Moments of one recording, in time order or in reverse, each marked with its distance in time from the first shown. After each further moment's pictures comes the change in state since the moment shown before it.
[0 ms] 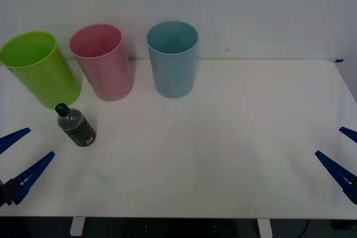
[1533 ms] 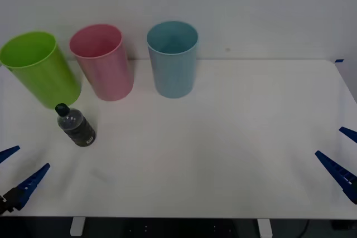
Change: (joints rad) right arm 0.000 0.000 0.000 0.000 0.000 0.000 0.000; left arm 0.075 0.037 -0.047 0.031 -0.089 0.210 -0.058
